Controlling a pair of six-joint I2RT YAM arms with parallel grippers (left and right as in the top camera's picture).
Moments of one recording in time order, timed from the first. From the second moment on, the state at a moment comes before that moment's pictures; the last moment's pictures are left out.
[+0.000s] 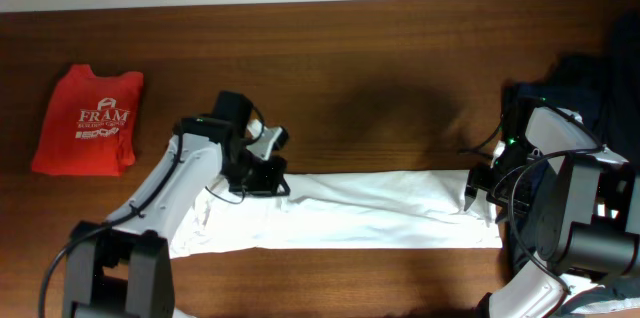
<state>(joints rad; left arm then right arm) -0.26 1.68 1.12 -0.98 0.56 -0.04 -0.25 1.90 1.16 -1.25 -0.08 0.20</state>
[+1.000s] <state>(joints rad) -0.42 1.70 1.10 -0.79 0.18 -0.26 -0.25 1.90 1.16 -1.25 -0.08 0.20</state>
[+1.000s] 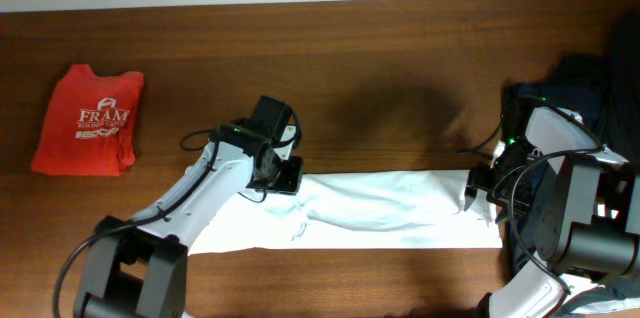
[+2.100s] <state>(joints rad) -0.50 1.78 1.17 -0.85 0.22 -0.30 -0.25 1.90 1.16 -1.25 -0.08 0.20</state>
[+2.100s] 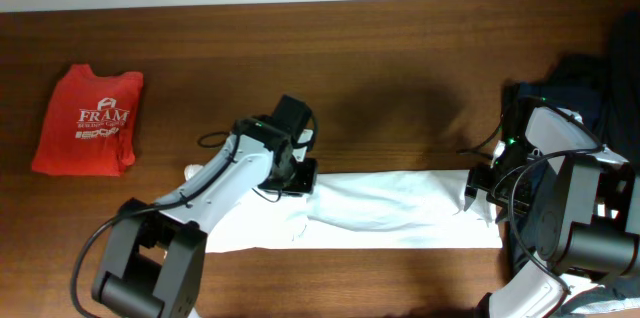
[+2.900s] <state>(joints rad) -0.31 1.73 1.17 -1.02 -0.13 -0.41 -0.25 1.90 1.16 -1.25 -0.08 0.20</state>
